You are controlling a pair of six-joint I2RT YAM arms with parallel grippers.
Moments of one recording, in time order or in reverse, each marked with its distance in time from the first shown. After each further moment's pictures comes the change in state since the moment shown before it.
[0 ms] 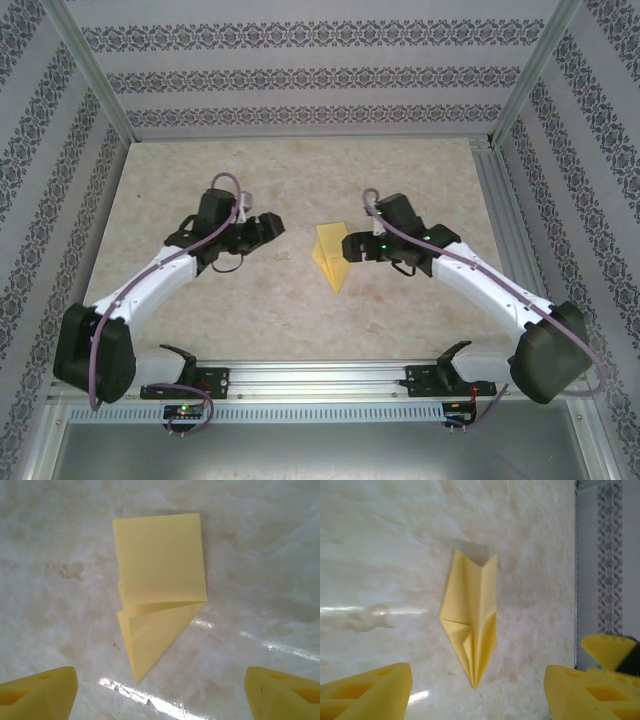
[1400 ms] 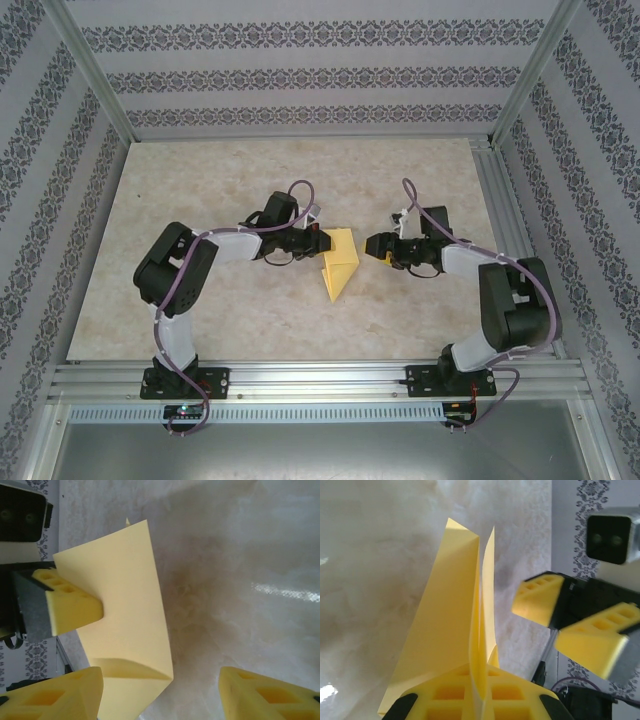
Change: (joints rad) left arm -0.146 0.568 0.182 0.386 0.323 -0.020; right arm -0.377 0.310 -0.238 0.508 -0.718 0.034
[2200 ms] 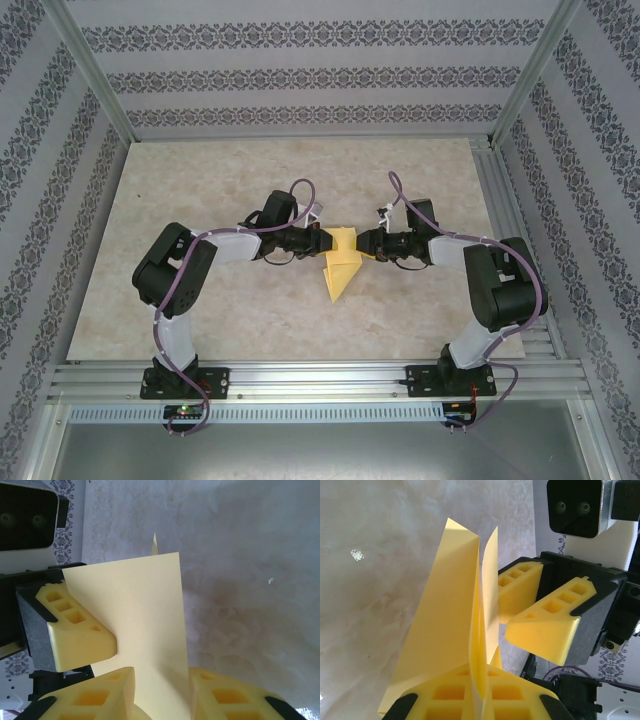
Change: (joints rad) left arm 0.000 -0.003 -0.004 0.035 0.051 0.003; right arm 0.068 0.117 0.066 0.117 -0.082 0.060
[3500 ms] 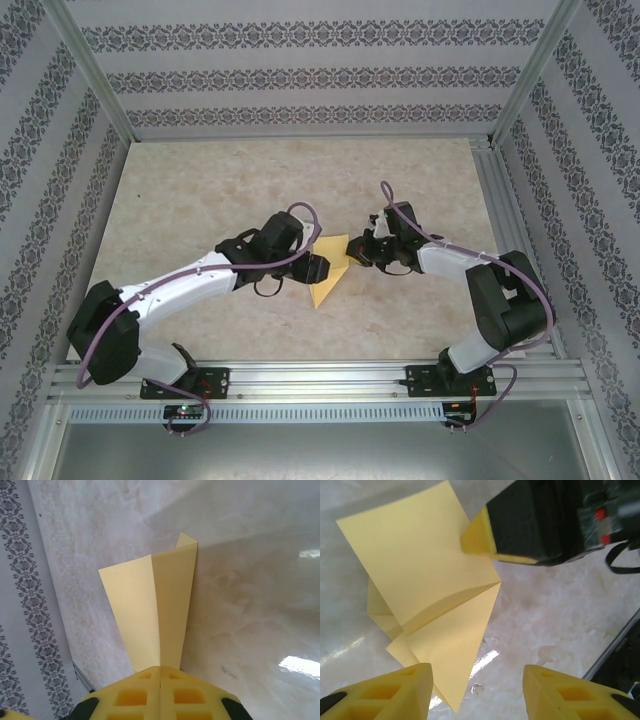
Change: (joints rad) left arm -0.262 -0.484 -0.072 -0.578 -0.610 0.326; right arm 0.190 -0.105 0.013 -0.098 0.314 0.389
